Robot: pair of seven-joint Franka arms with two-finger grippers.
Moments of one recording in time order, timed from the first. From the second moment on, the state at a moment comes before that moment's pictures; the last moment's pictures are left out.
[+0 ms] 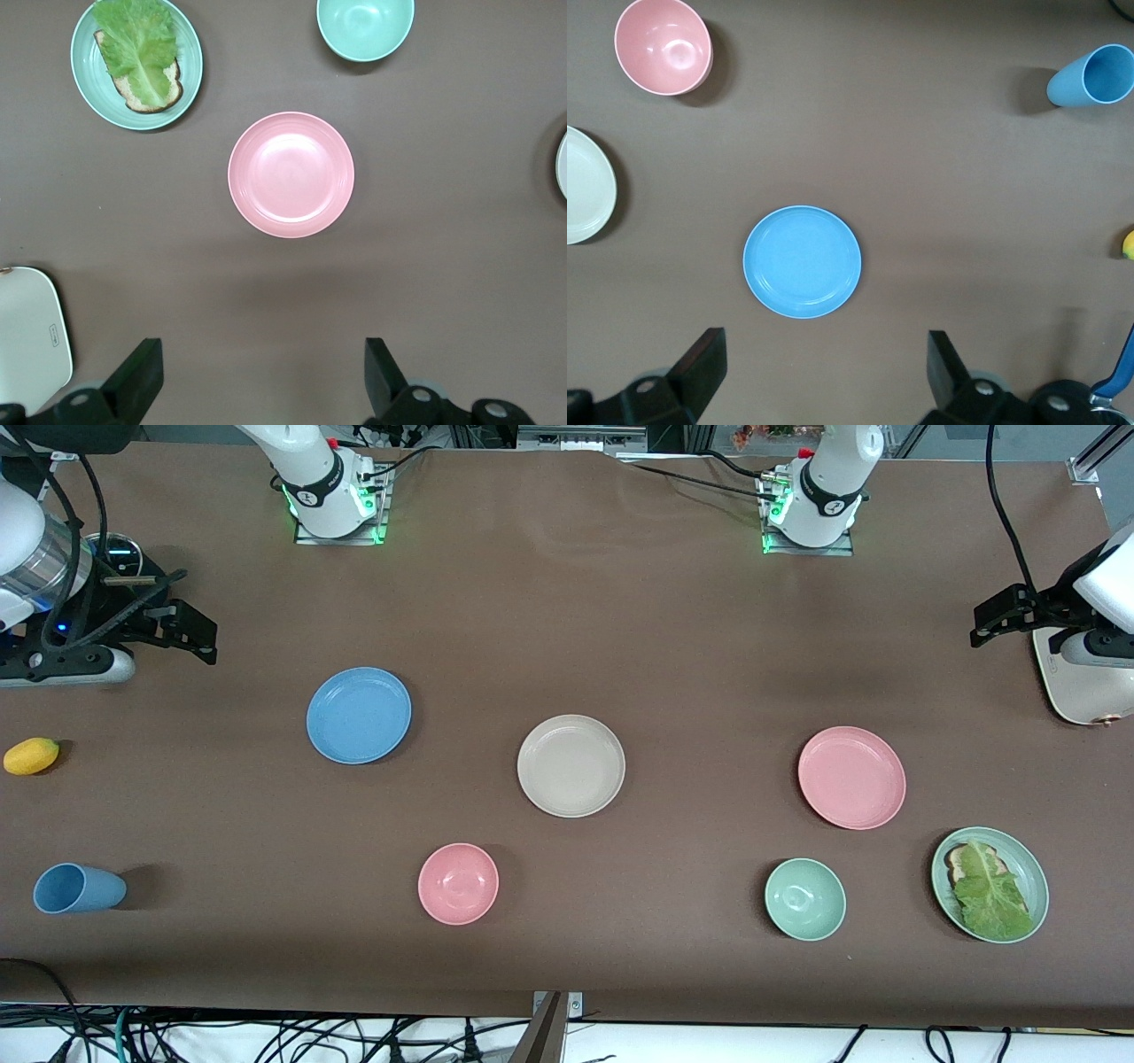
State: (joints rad) left arm 0.12 -0.02 -0.09 -1.66 0.01 1.57 0.10; right arm 0.12 0.12 0.04 -1.43 -0.05 1.54 0.07
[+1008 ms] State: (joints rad) left arm 0.12 -0.02 -0.09 -1.66 0.01 1.56 0.10; right arm 0.12 0.12 0.04 -1.43 -0.05 1.54 0.07
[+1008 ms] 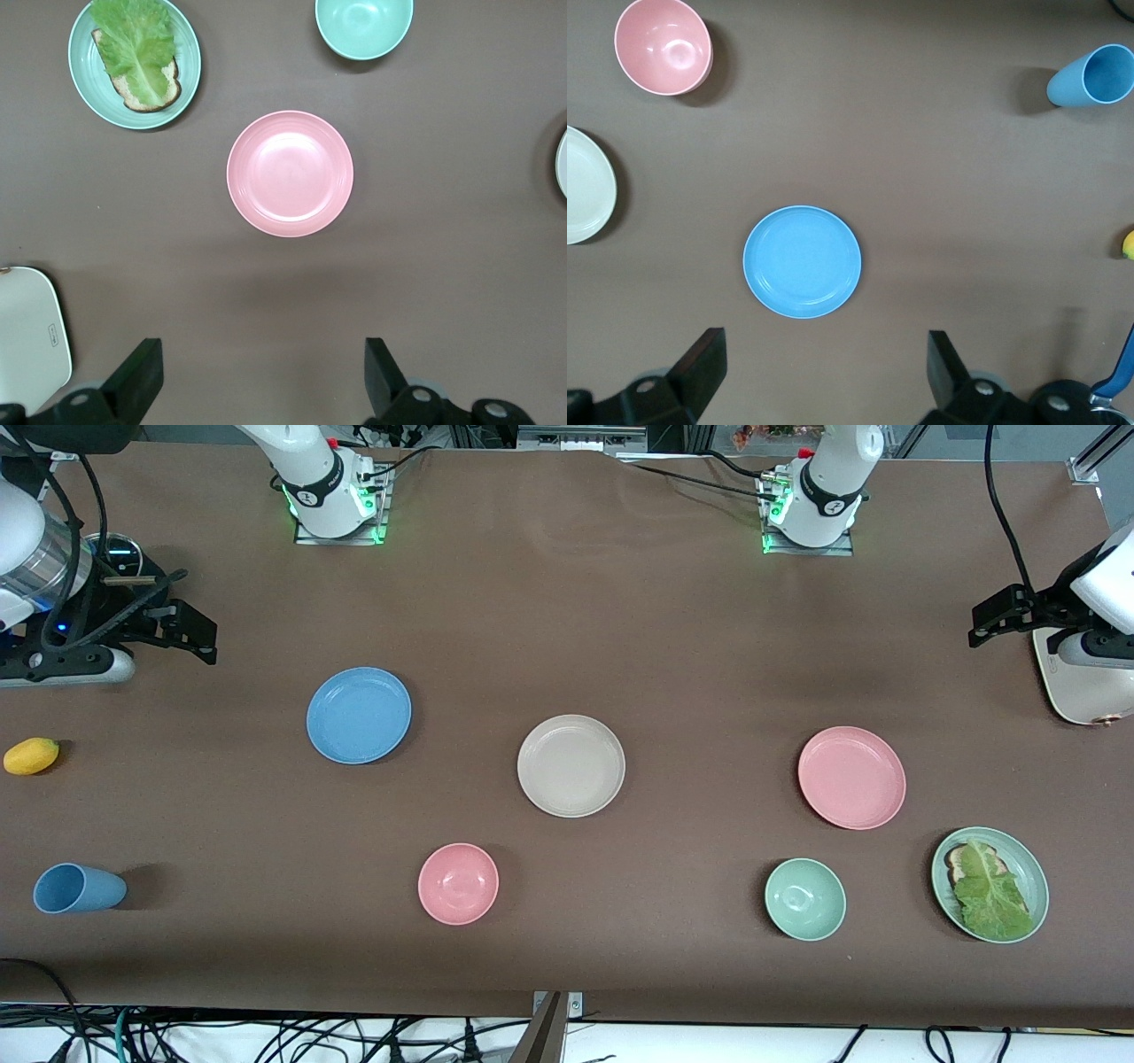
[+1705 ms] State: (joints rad) left arm 0.12 -0.01 -0.08 -1.66 0.01 1.57 0.10; right arm 0.12 0.12 0.04 -1.43 -0.05 1.54 0.07
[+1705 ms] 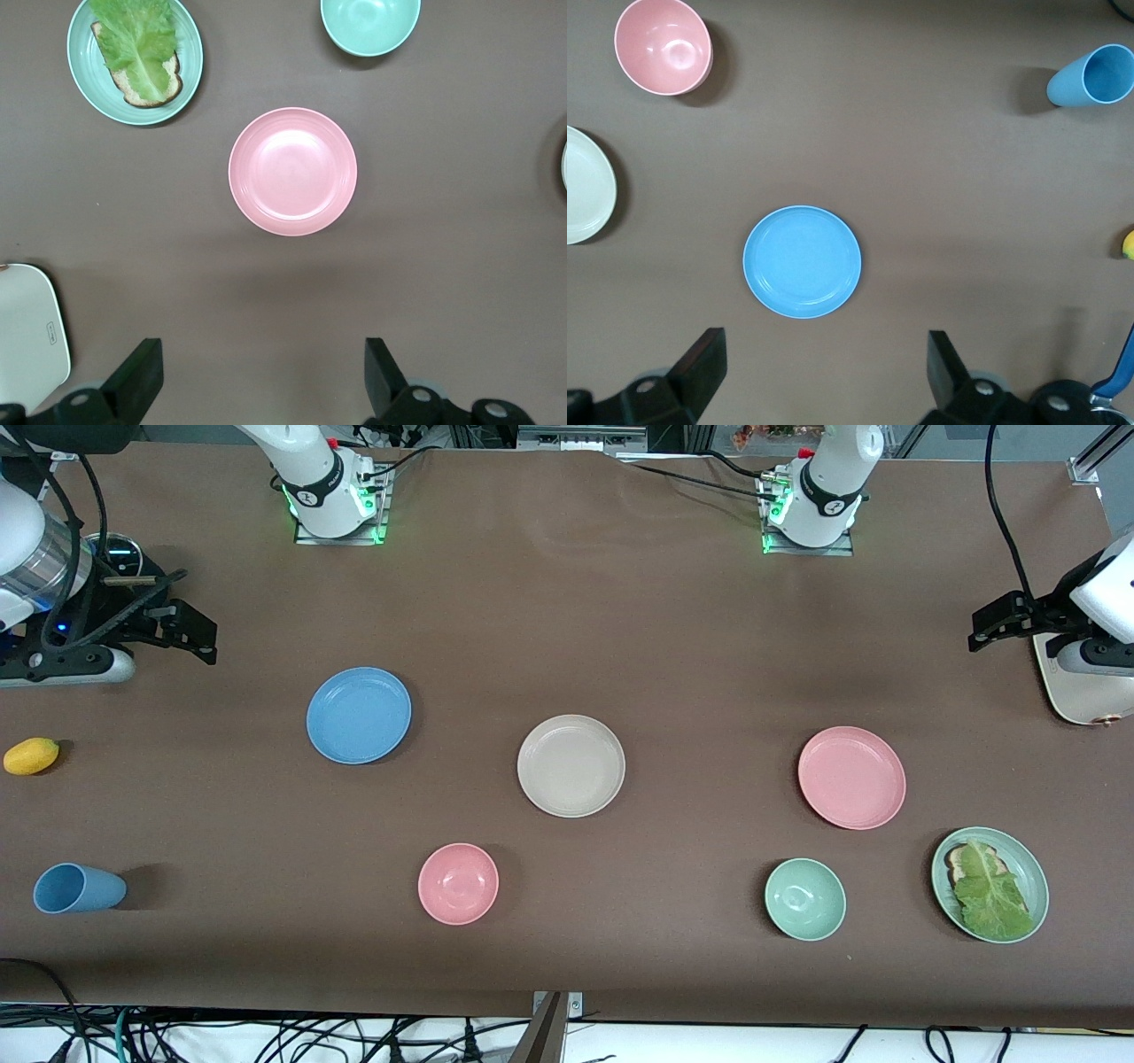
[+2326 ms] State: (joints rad) left arm 0.12 0.09 -0.08 -1.63 0.01 1.58 0.10; right arm 0.12 0.13 0.04 -1.43 -0.05 1.54 0.07
